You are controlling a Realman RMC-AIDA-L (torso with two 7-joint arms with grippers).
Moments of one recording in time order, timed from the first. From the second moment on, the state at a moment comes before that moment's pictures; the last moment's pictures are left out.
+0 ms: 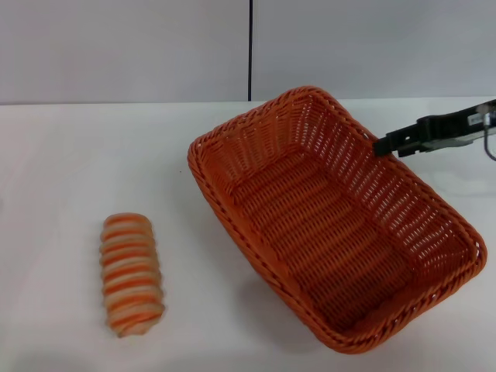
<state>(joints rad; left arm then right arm) -0.22 -2.07 0.40 -0.14 0.88 1.37 -0.15 0.77 1.97 -0.77 -0.75 0.72 1.50 -0.72</state>
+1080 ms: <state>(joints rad) -0.22 -2.07 0.40 -0.14 0.87 1.29 -0.15 0.84 2.02 -0.83 -0.60 0.72 1.32 -0.73</state>
